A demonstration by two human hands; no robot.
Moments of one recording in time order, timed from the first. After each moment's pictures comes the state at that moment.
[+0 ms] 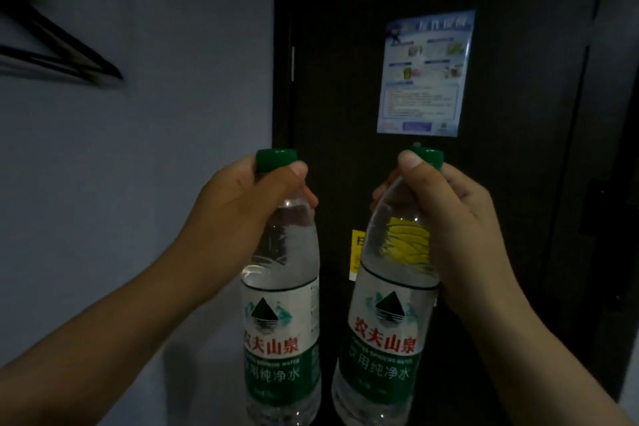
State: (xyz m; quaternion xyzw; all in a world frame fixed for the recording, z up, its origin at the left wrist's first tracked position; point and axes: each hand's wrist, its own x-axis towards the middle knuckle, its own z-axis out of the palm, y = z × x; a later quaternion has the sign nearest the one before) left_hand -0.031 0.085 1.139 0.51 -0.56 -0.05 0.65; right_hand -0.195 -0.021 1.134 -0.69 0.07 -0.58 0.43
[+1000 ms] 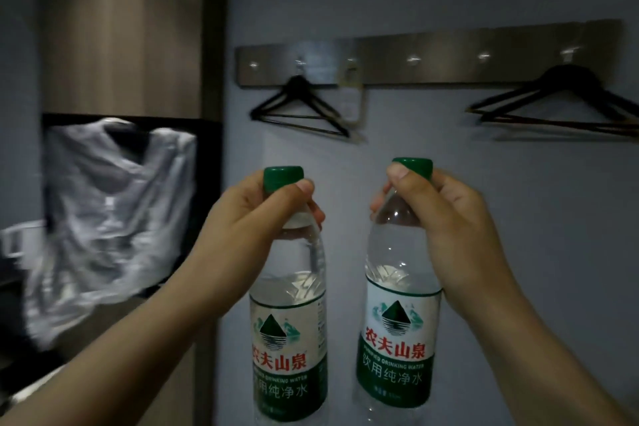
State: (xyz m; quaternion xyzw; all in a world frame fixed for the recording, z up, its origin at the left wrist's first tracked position) left_hand -0.197 0.524 1.137 0.70 -0.13 0.39 0.58; right_hand -0.117 0.359 1.146 -0.58 -0.40 -0.17 0.69
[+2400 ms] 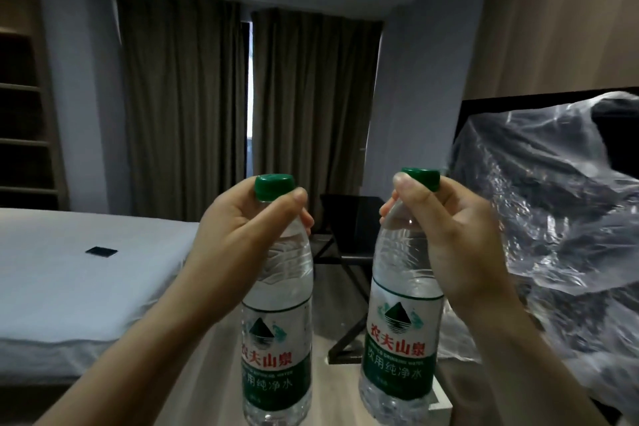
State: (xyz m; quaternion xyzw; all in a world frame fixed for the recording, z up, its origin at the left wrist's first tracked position) left_hand -0.407 1.183 1.071 0.67 0.32 0.61 0.27; right_hand -0.201 1.187 1.080 -0.35 -0.64 0.20 0.66
